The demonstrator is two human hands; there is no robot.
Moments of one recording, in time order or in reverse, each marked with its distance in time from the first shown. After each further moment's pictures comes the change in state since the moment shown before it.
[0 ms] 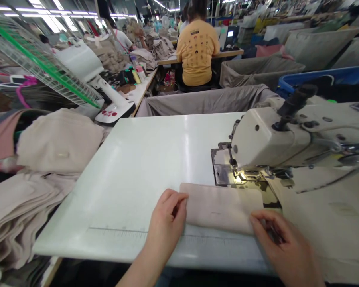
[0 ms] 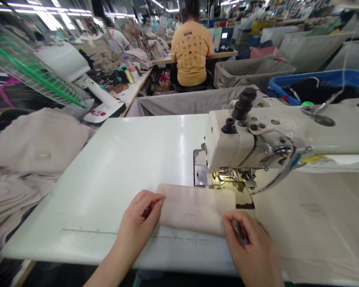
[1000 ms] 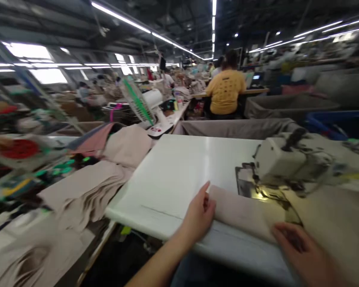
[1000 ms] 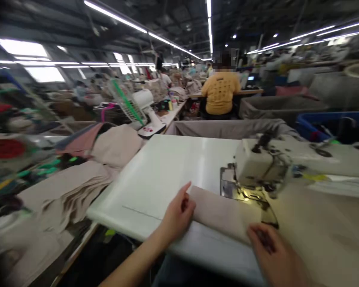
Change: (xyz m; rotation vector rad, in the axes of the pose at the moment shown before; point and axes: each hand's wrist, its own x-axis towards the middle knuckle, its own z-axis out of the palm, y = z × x) left_hand -0.012 -0.007 0.011 -0.284 0.025 -0.145; right_hand 0.005 0.048 0.016 0.089 -0.037 -0.081
